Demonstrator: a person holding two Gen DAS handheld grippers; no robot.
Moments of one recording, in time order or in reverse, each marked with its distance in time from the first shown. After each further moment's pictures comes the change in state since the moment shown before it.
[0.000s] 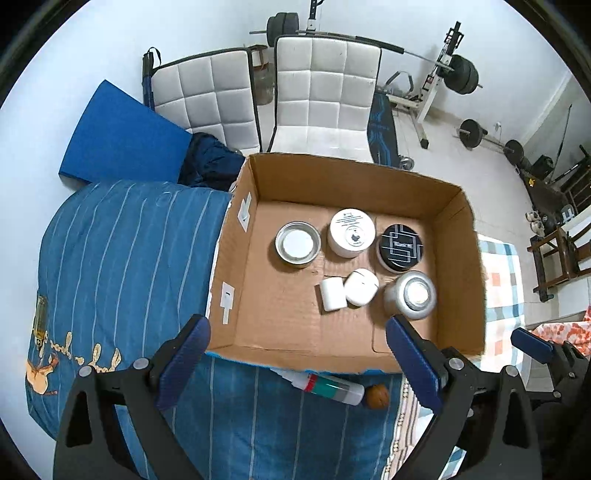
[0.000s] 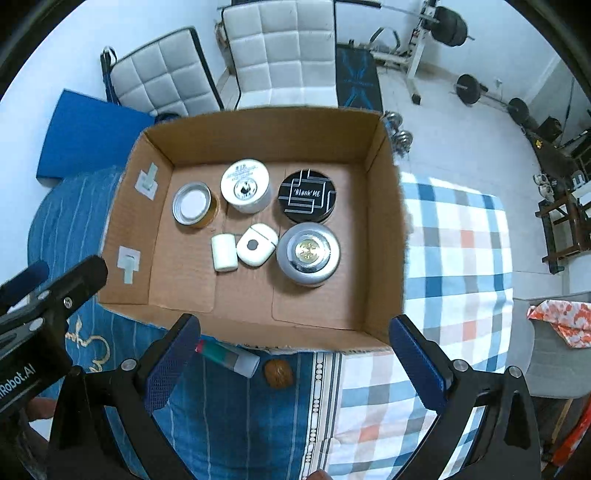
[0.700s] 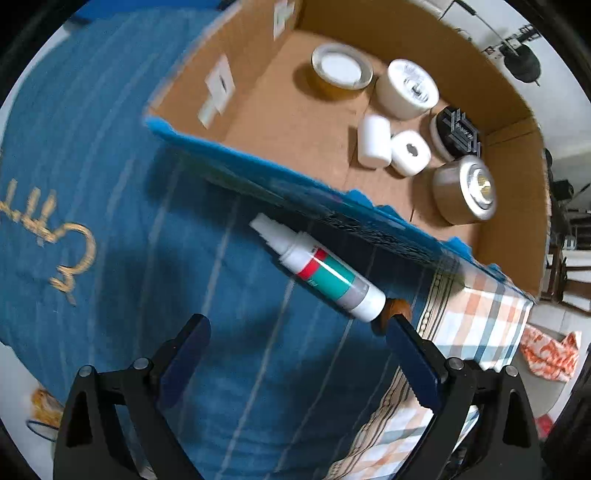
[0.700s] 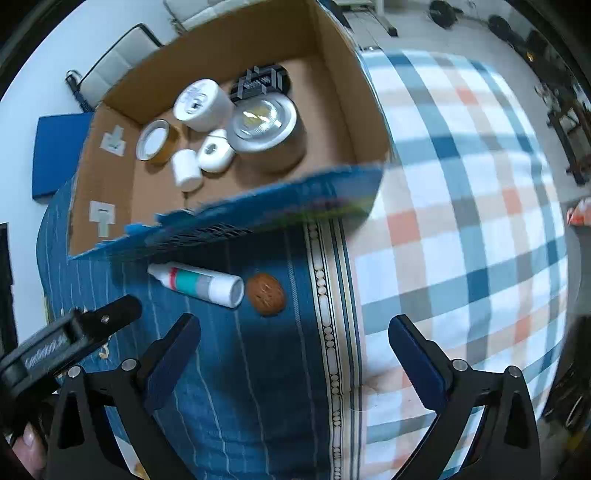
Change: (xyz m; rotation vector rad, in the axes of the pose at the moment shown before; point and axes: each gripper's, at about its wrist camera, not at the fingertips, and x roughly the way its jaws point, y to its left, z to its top) left arm 0.107 0.015 -0.101 -0.273 0.367 -0.077; right arm 0.073 -0.041 -0.108 0.233 0.130 0.139
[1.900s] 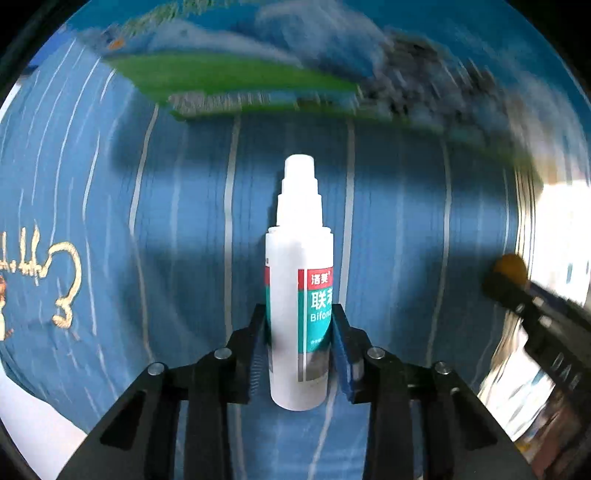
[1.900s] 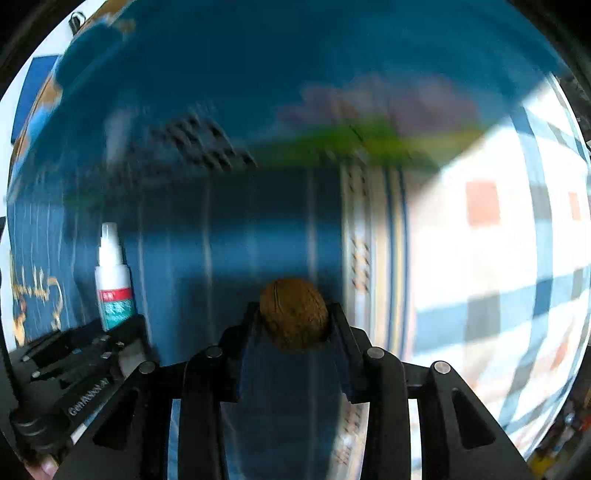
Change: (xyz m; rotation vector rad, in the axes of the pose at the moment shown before) left arm 0.083 -0.010 -0.051 0.277 0.070 0.169; right arm 0.097 0.032 -0.023 -0.151 0.121 -0.079
